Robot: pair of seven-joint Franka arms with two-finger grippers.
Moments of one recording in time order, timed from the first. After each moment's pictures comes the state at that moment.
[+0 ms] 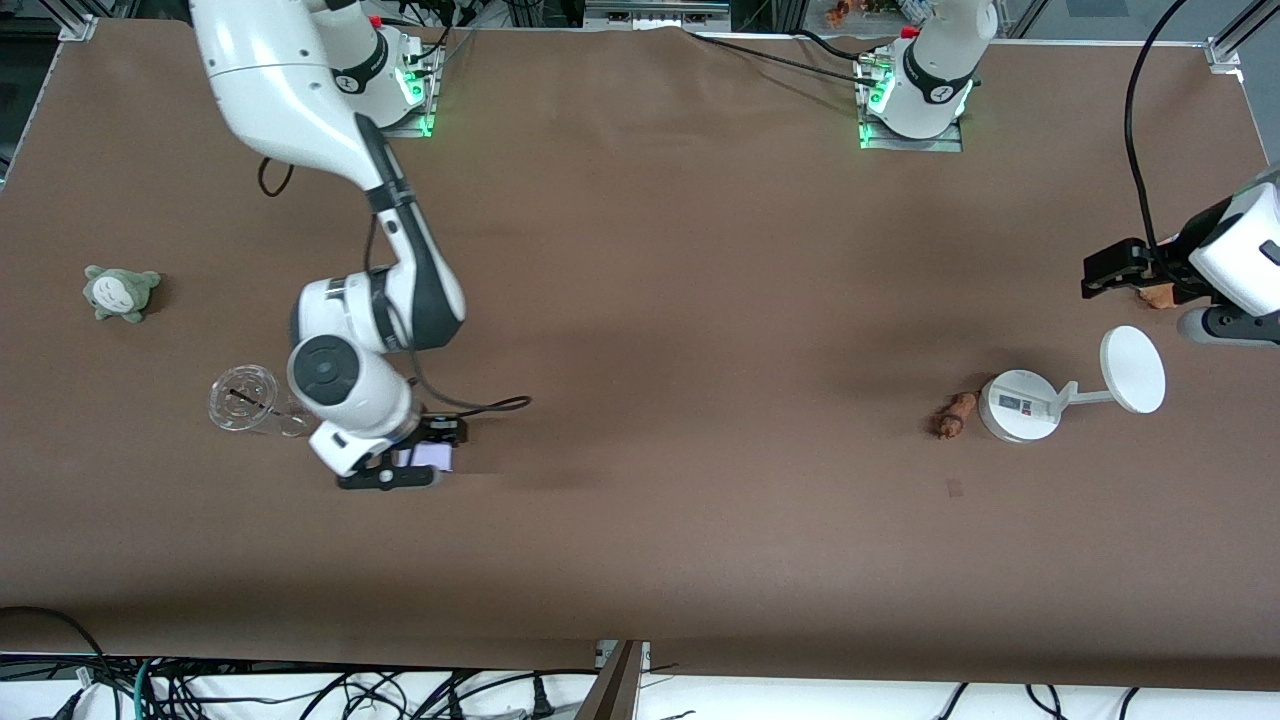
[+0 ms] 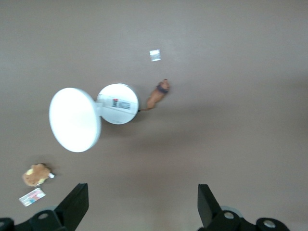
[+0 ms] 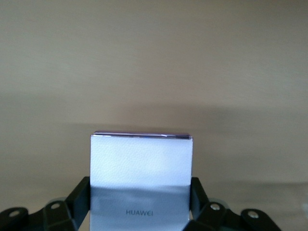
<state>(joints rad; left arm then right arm) 0.35 0.22 -0.44 -1.36 0.10 1.44 -0.03 0.44 0.74 -0.23 -1.48 0.13 2.20 0.13</state>
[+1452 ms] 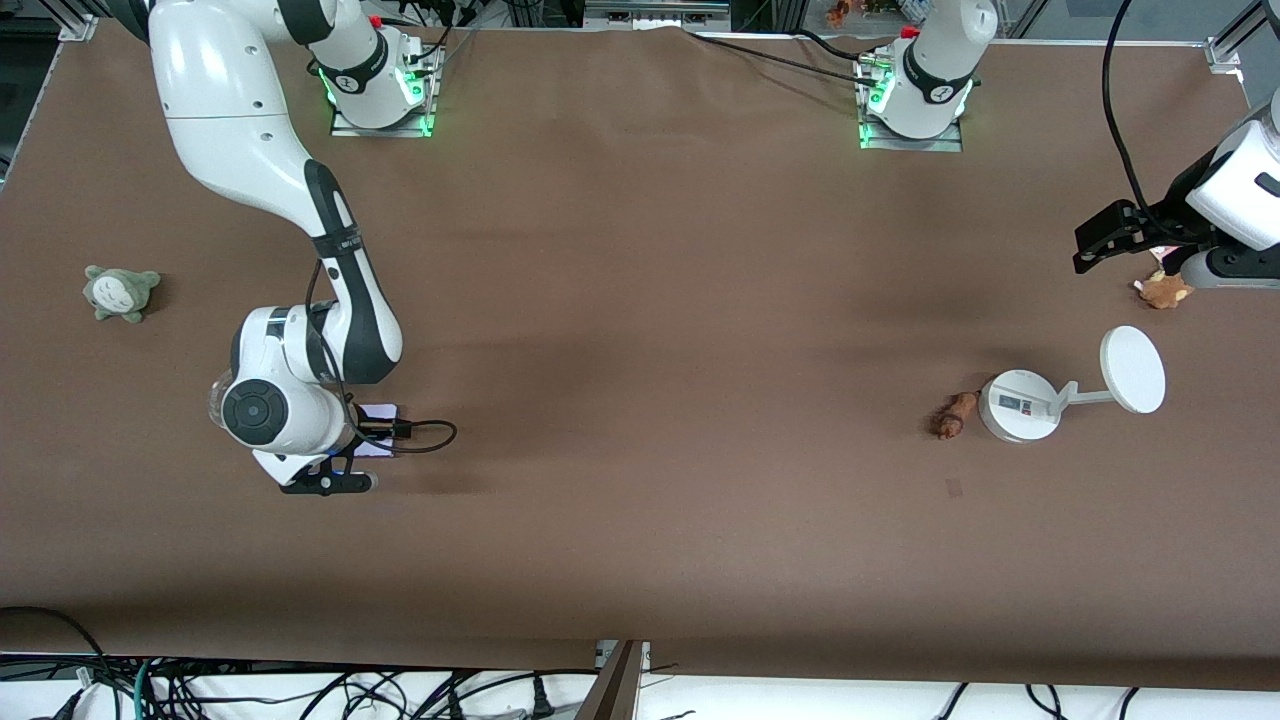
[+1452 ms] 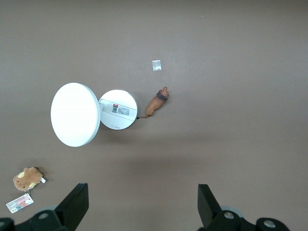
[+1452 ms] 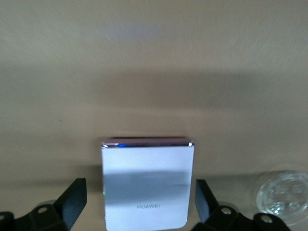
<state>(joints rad) -0.03 0.00 0.01 -1.63 0.01 1.63 -0.02 0.33 0.79 -0.22 -1.48 0.12 2.15 0.06</state>
